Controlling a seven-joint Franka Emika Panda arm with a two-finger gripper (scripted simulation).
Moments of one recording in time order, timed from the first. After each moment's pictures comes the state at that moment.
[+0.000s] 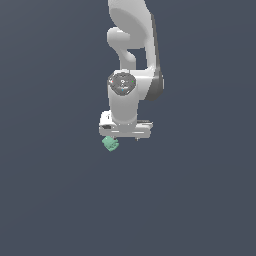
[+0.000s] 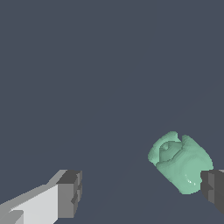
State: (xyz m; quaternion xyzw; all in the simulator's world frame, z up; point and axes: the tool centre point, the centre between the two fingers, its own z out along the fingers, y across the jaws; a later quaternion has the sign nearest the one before) arm -0.015 -0.011 0.134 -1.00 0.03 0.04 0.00
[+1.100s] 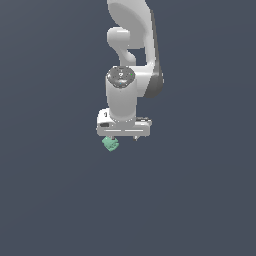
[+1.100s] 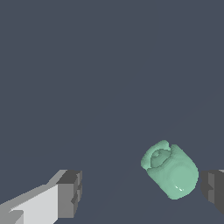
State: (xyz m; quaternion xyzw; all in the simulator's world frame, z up) arm -0.005 -0.017 0.151 -1.00 0.01 0.01 0.00
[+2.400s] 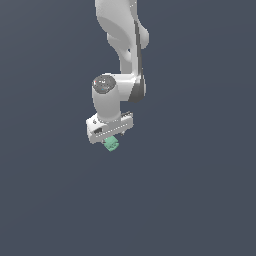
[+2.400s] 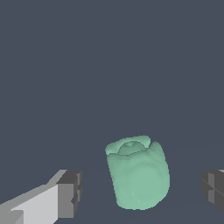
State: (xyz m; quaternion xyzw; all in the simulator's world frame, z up) arm -0.038 -0.071 0.106 -0.97 -0.24 0.00 0.00
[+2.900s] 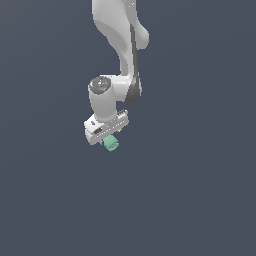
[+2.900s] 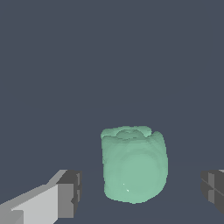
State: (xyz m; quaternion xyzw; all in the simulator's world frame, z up) arm -0.051 -0.086 0.093 -0.95 -0.32 0.00 0.00
